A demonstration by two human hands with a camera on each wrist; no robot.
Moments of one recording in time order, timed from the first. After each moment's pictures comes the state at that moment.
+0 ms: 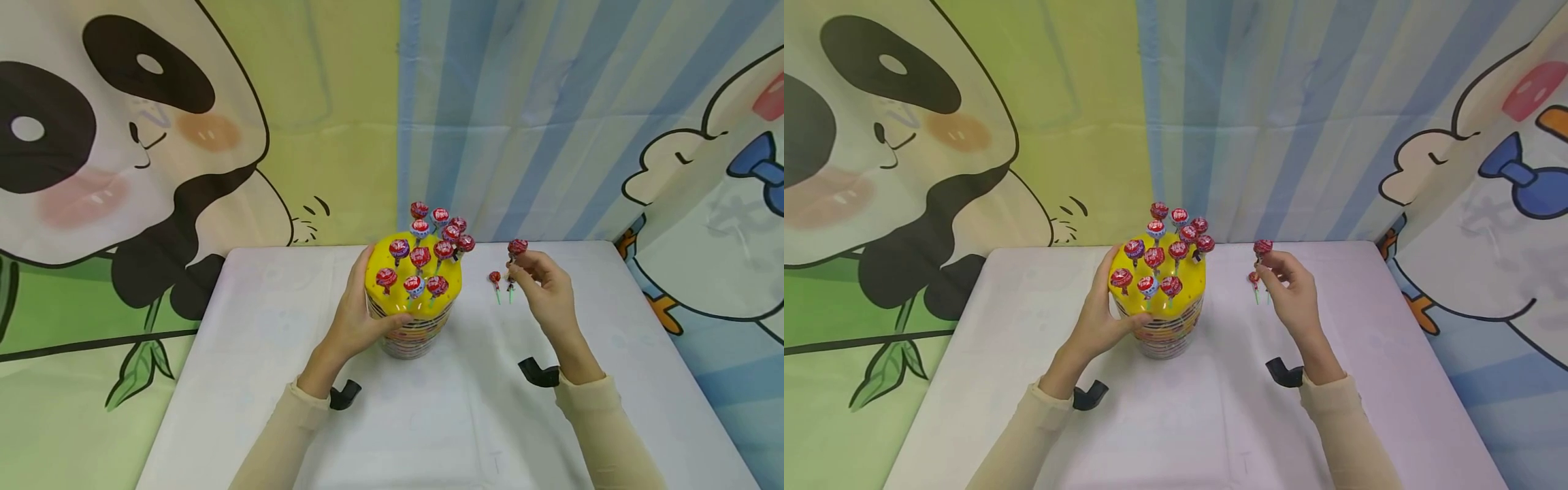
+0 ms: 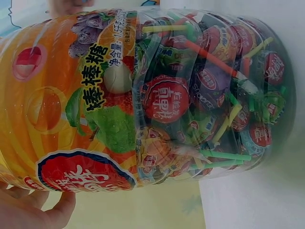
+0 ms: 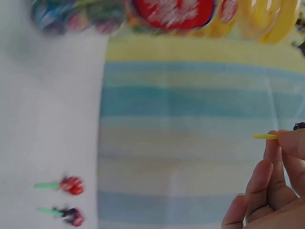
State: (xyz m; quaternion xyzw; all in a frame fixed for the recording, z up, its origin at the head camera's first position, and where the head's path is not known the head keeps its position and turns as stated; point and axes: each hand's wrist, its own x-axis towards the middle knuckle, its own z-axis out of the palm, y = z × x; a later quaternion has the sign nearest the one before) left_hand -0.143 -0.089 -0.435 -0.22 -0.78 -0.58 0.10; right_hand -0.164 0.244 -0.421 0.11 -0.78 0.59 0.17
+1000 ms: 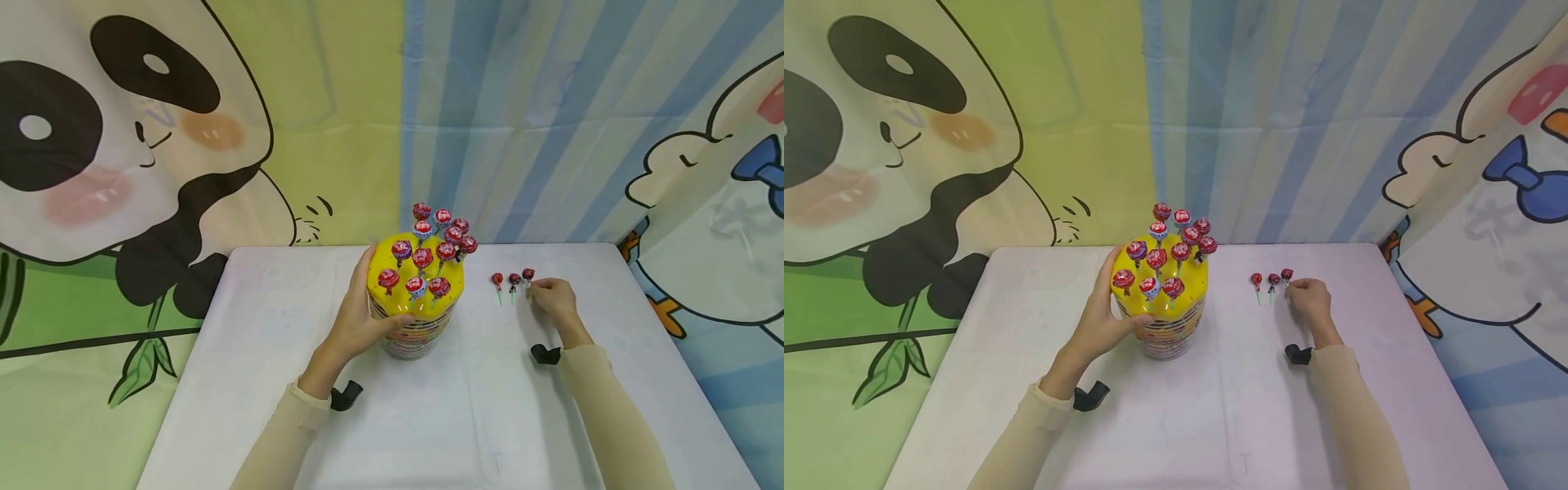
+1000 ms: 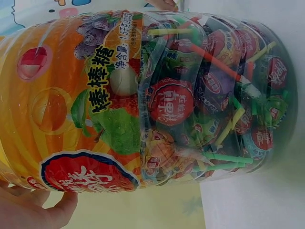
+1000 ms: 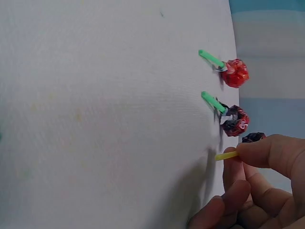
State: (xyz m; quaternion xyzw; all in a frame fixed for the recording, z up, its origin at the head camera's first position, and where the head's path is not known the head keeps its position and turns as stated) left_hand -0.142 -0.090 -0.433 -0.21 -0.76 -0.61 0.06; right_hand -0.230 0.323 -0.523 -0.20 -0.88 0.43 -0.06
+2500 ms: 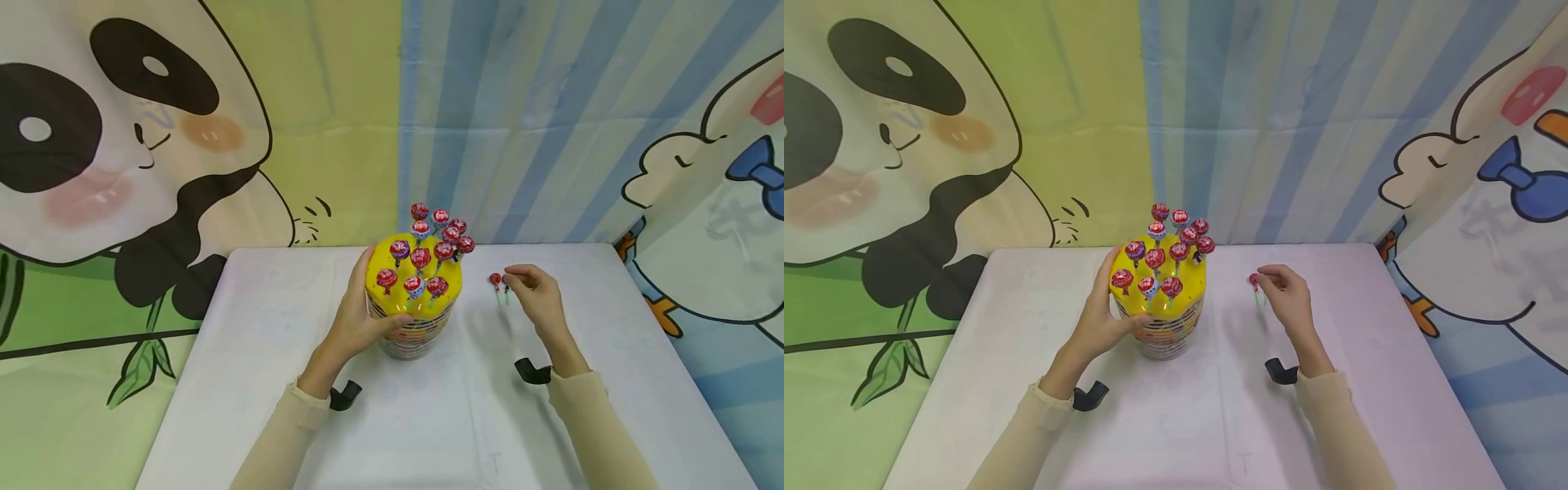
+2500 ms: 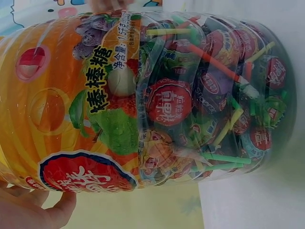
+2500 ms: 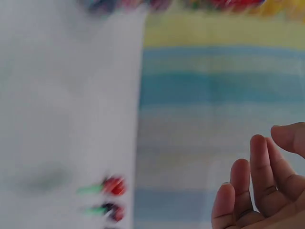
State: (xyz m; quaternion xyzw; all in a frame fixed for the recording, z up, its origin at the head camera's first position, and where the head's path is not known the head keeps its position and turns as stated) left_hand -0.136 -0.089 -0.425 -0.22 -0.76 -0.60 0.07; right_hand -0.180 0.256 -0.463 -0.01 -0.82 0.56 0.08
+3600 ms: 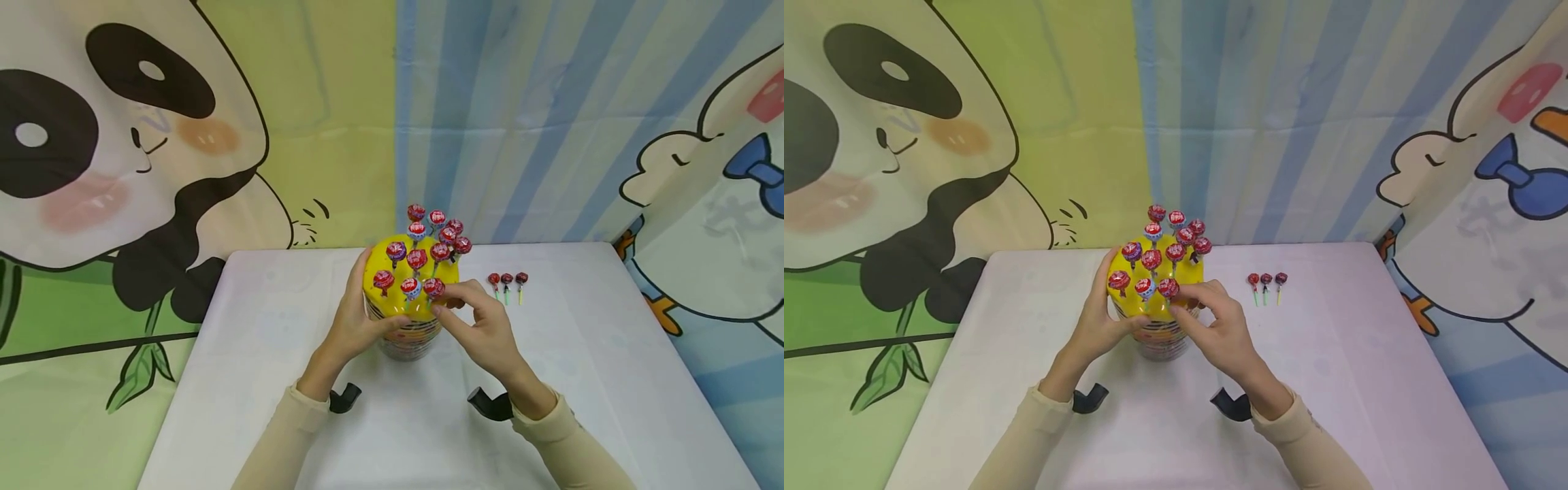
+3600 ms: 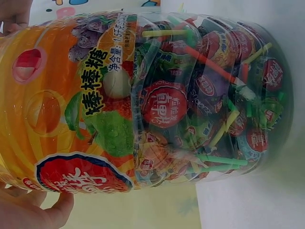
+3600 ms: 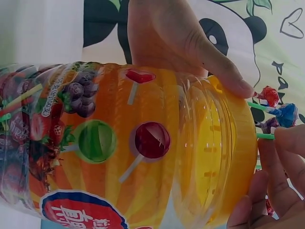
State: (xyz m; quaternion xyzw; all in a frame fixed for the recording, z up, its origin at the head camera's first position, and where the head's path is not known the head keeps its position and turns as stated) left_hand -0.142 -0.088 -0.437 -0.23 -0.76 -0.60 0.09; right_hand -0.107 0.145 -0.385 0.30 -0.74 0.59 0.15
